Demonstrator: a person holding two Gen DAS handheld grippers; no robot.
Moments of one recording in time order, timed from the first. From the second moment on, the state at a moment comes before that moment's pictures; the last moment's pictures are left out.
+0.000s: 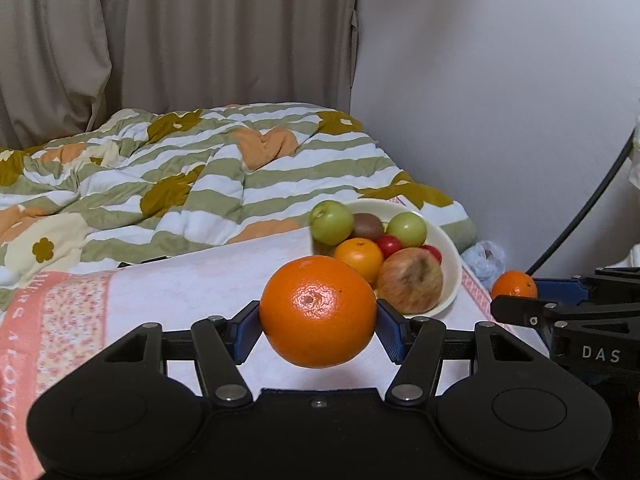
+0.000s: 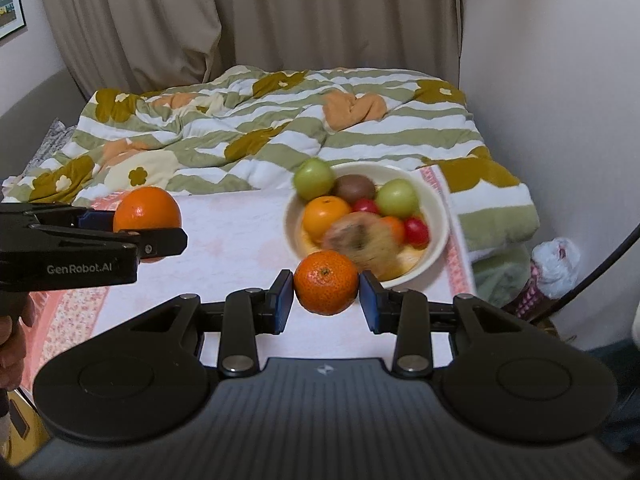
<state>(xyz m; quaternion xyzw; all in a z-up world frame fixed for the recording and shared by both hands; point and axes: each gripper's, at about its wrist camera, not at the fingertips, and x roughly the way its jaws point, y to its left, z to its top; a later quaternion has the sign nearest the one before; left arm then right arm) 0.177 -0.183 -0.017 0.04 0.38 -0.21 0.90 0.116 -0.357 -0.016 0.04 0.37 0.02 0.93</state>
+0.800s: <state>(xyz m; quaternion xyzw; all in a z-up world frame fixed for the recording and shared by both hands) 0.262 -0.248 -0.090 -0.01 0.44 -0.18 0.88 0.201 -0.450 -0.056 0.05 0.40 0.00 0.92</state>
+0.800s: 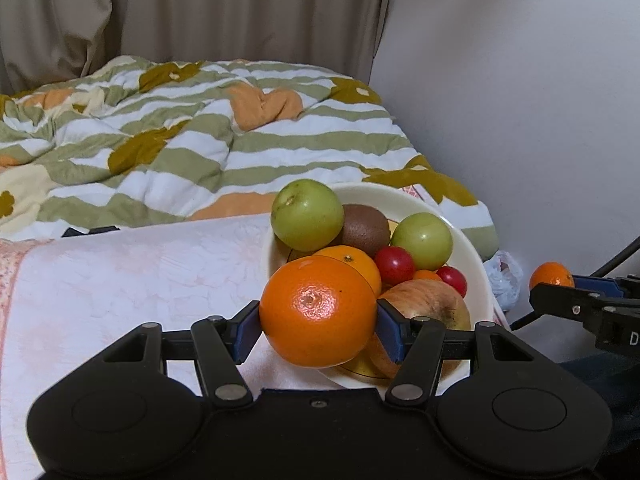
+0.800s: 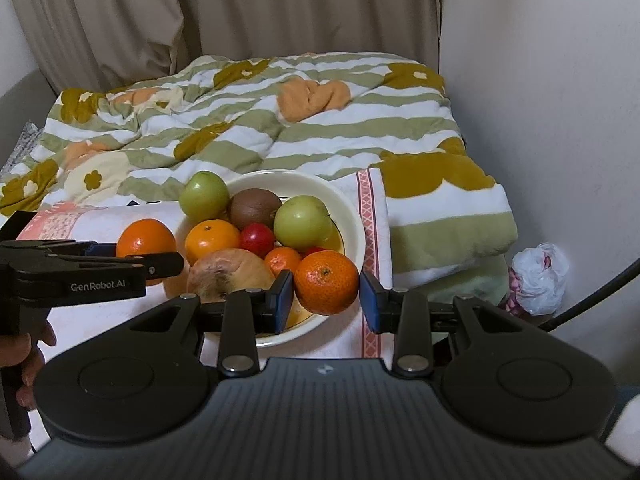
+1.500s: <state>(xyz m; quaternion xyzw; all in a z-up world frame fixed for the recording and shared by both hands) 0.250 -0.234 -0.069 -0.01 0.42 -0.17 0.89 0.219 -0.448 -0.057 0.06 0.40 0.00 0.91</state>
